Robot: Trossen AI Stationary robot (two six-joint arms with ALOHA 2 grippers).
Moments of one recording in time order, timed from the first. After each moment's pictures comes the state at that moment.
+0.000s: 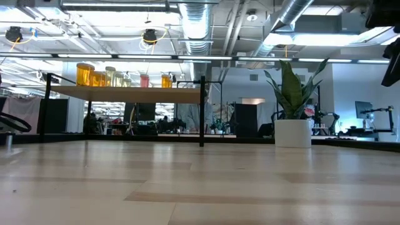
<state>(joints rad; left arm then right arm) -0.16 1.05 0.62 0.86 -0.02 -0.35 0.79 0.86 0.68 -1.05 0.49 1.23</state>
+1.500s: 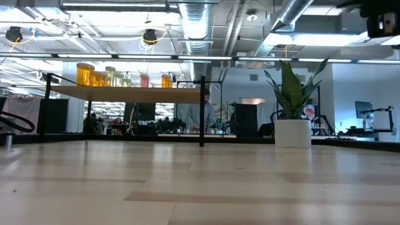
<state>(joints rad) -0.41 1.44 0.97 0.67 -0.12 -0.22 0.64 0.91 0.68 -0.24 0.45 1.44</state>
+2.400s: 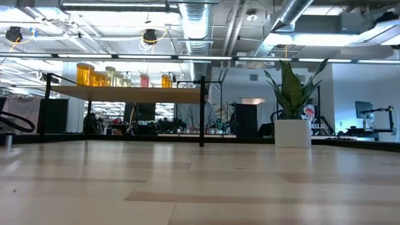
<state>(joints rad) -0.42 1.44 0.96 0.53 0.07 -0.32 0.69 1.18 1.11 -0.96 -0.08 1.82</state>
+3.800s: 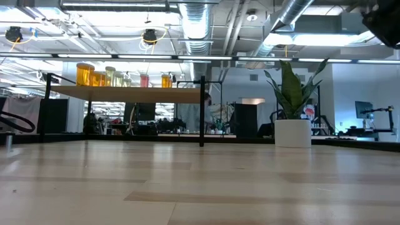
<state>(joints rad) -0.42 1.44 0.96 0.42 0.13 -0.44 0.68 1.63 1.14 -0.99 -0.19 1.62</state>
